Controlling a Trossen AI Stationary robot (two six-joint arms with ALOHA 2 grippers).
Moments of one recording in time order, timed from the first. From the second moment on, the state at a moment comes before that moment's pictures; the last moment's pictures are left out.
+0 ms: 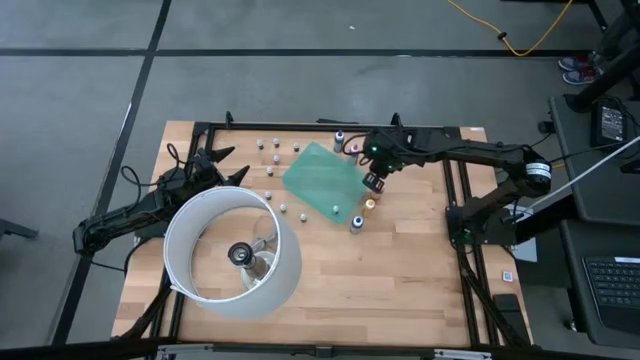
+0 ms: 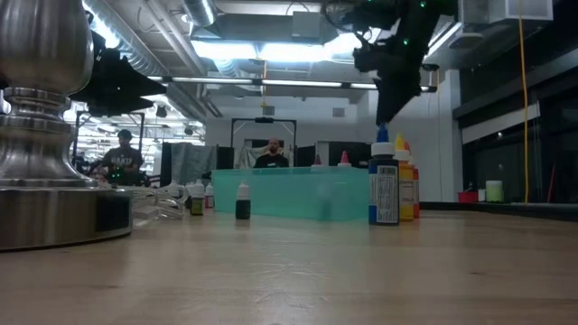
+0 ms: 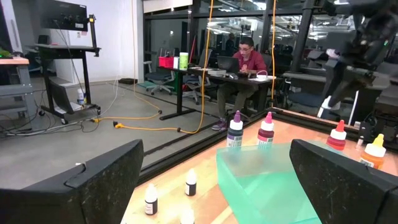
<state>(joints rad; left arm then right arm) 0.43 0.00 0.01 0.06 -0.29 -0.07 -0.30 1.49 1.26 -0.92 0.17 0.18</state>
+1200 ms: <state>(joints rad) 0.43 0.00 0.01 0.06 -0.29 -0.07 -0.05 1.74 1.35 -0.74 0.08 0.04</state>
